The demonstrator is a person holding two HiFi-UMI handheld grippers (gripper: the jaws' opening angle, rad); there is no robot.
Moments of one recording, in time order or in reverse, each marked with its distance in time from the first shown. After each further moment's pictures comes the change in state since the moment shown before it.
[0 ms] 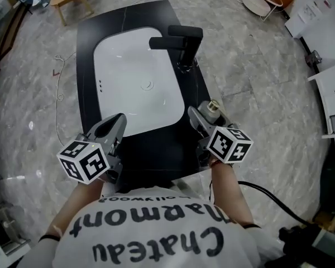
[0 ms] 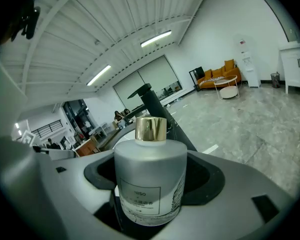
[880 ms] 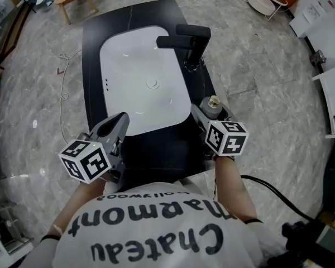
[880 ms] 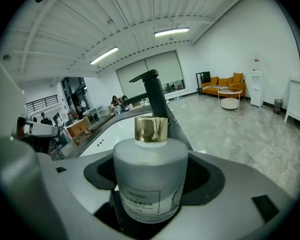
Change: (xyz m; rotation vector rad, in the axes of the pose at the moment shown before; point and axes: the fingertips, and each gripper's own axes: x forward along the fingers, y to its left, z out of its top) left arm -0.010 0.008 0.005 -0.017 -0.011 -0.006; right arm 0.025 -0.008 -0.012 -0.209 0.098 -0.096
